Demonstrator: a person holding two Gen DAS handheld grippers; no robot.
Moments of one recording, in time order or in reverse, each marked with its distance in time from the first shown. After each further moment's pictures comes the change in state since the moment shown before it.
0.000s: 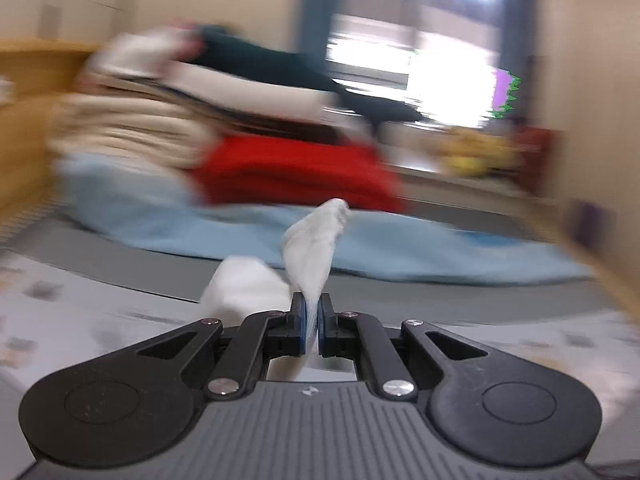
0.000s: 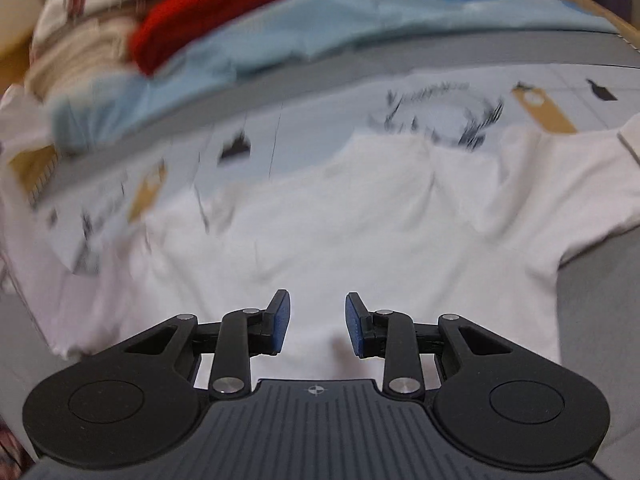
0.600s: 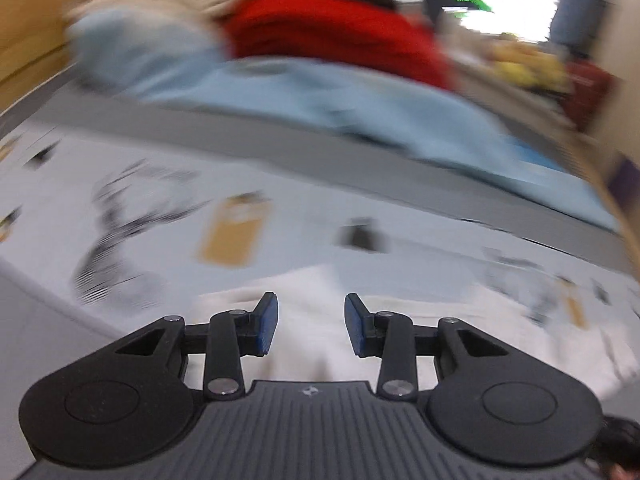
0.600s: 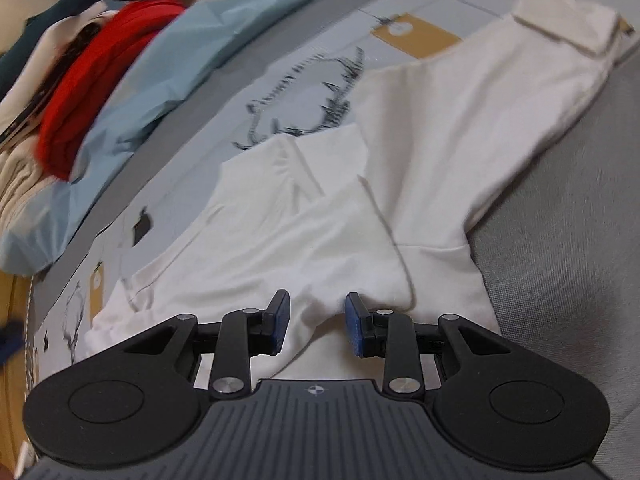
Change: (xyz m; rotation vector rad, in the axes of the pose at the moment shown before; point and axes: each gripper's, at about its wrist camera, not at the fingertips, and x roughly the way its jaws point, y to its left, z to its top) left arm 0.075 0.064 -0.032 -0.178 0.402 0.199; right arm 0.030 -0.095 0.003 0.424 0.032 -0.041
